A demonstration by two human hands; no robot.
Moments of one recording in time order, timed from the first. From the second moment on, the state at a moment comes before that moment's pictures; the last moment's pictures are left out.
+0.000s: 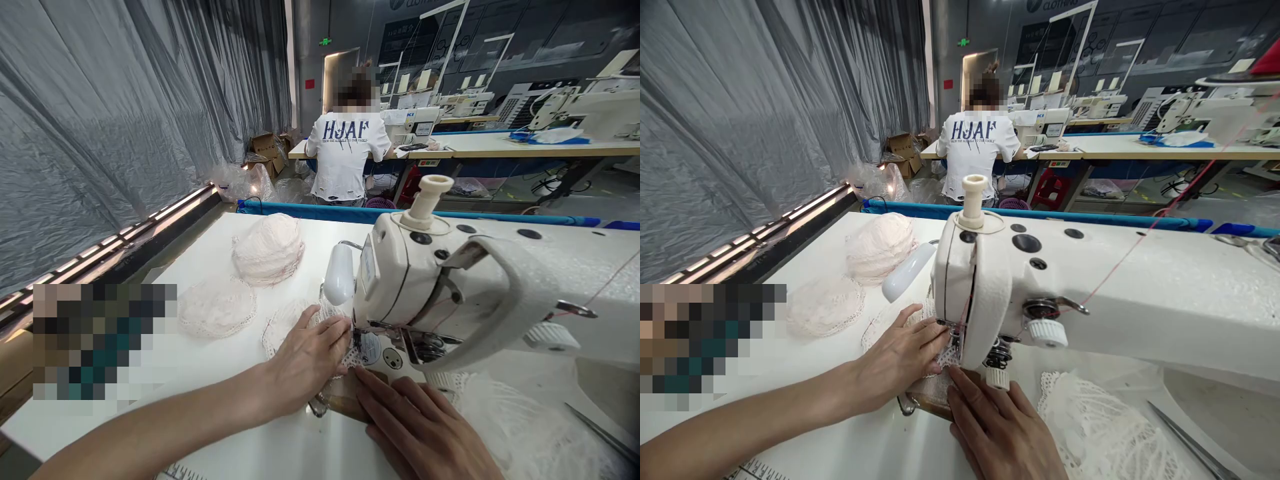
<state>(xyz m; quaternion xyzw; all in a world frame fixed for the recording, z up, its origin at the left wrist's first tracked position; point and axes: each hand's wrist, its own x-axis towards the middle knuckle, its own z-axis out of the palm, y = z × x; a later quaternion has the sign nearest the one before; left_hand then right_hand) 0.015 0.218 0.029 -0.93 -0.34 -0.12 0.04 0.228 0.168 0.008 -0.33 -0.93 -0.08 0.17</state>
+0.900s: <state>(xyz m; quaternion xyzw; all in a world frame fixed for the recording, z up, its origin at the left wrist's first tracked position) 0.012 0.217 0.037 -0.95 -0.27 -0.18 0.00 0.228 0.170 0.004 -0.33 -0.92 -0.09 0.18</state>
